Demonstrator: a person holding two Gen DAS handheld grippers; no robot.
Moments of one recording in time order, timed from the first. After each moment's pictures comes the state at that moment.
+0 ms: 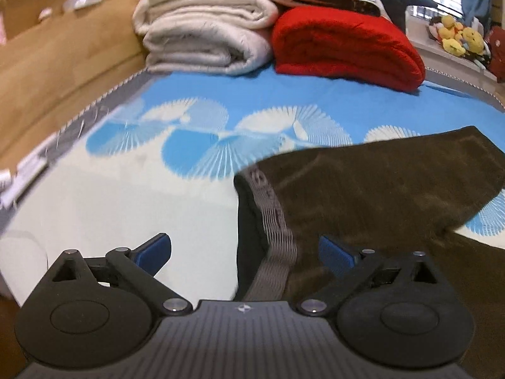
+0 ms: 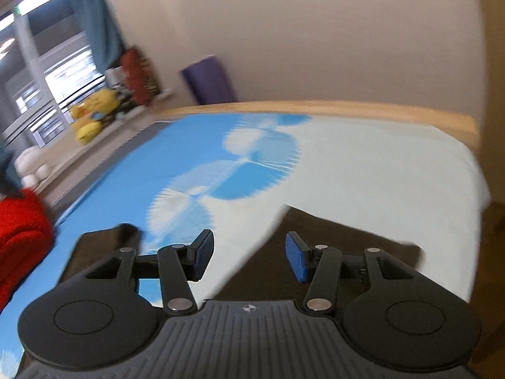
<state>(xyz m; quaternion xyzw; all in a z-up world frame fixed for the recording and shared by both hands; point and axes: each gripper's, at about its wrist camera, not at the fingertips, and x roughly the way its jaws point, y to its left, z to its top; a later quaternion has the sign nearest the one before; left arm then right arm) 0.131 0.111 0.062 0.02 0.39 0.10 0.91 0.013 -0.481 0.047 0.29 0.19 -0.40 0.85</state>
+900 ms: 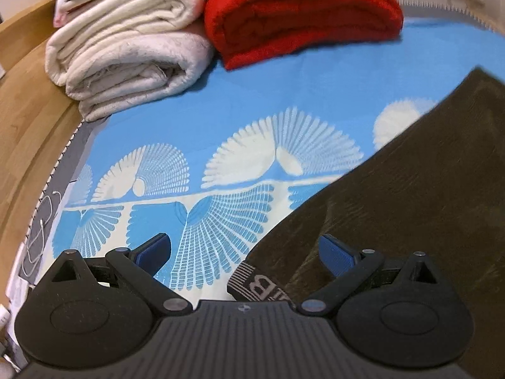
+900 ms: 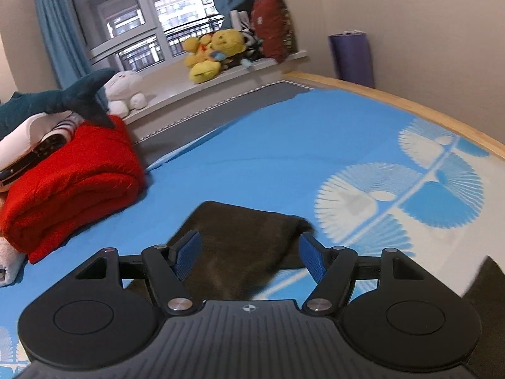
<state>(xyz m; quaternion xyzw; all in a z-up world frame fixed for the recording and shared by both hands) 0.337 0.107 0.034 0.17 0.45 0.02 0.88 0.301 -0.394 0.095 0.21 0.27 -0.24 0.91</state>
